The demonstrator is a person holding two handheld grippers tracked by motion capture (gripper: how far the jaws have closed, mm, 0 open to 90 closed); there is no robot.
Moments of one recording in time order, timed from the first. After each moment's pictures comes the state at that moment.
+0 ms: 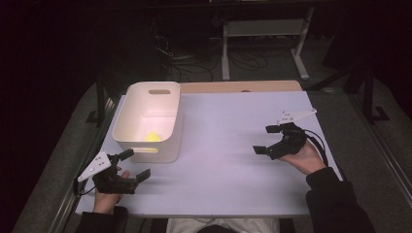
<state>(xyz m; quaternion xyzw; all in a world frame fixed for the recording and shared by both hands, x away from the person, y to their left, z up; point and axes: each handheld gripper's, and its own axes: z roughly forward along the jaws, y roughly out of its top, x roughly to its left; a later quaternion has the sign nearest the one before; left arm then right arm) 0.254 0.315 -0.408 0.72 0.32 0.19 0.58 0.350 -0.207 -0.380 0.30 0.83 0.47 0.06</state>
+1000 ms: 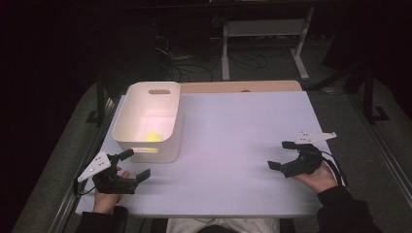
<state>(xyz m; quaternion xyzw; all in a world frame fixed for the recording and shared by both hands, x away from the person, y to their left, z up) 0.254 0.315 -0.408 0.72 0.32 0.19 0.58 0.308 -0.247 -0.417 0.35 0.81 0.47 0.09</state>
